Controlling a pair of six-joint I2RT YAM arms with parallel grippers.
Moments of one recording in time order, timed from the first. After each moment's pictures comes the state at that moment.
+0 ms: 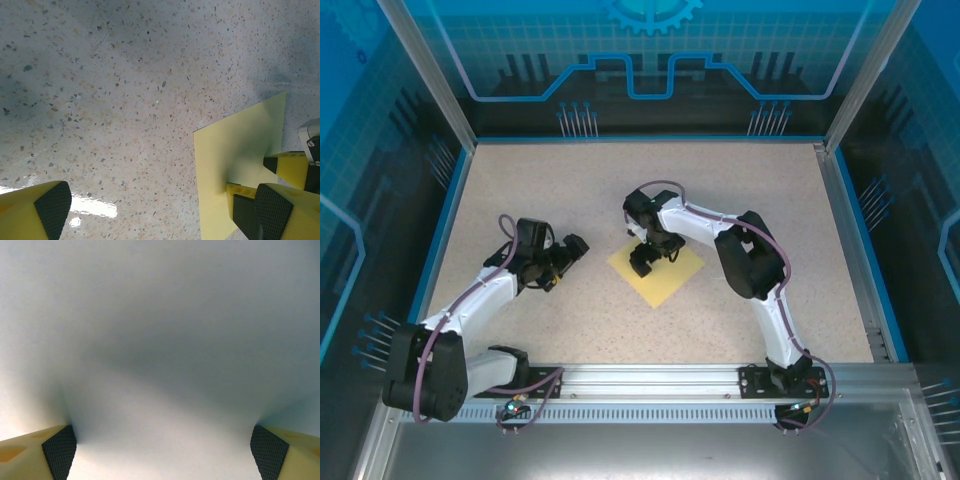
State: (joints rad) left arm -0.16 1.18 0.62 -0.40 0.26 -0.96; right arm 0.71 2.21 1.70 -1.04 0.01 0.03
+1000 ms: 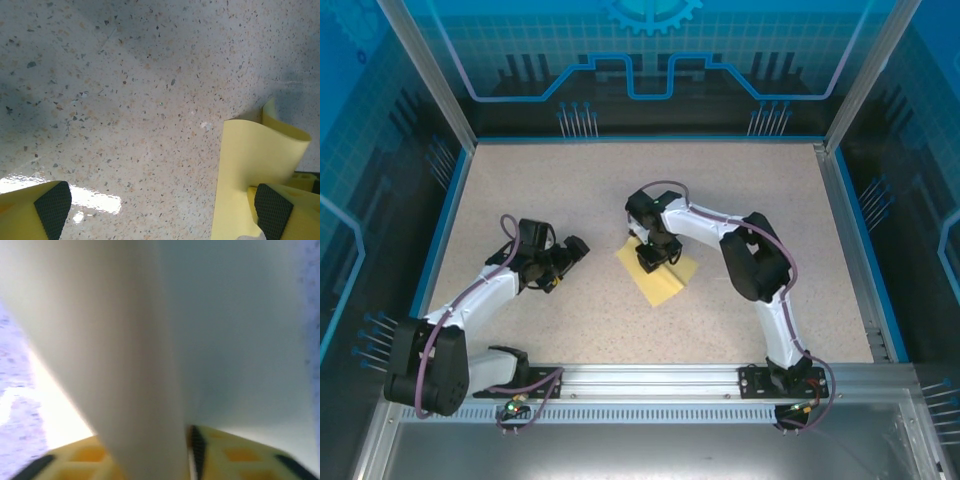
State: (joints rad) left arm -0.16 1.21 0.62 -0.39 0.26 -0.95; right arm 0.71 2.14 1.64 -1.03 -0.08 0.11
